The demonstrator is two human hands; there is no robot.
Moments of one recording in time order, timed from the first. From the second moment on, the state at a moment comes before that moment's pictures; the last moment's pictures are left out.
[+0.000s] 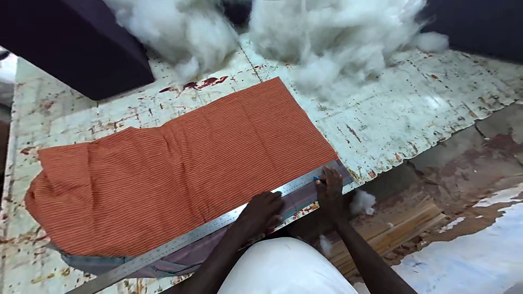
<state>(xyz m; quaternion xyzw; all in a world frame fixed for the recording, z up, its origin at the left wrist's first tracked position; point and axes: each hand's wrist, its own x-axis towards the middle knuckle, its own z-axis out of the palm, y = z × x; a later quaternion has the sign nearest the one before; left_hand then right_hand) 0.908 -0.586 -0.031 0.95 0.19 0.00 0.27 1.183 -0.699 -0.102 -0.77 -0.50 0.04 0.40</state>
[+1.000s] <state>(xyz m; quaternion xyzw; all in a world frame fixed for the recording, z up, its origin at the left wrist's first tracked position) 0.945 -0.580 0.000 0.90 0.16 -0.22 0.34 1.101 -0.688 -0.088 -0.73 -0.57 0.08 0.36</state>
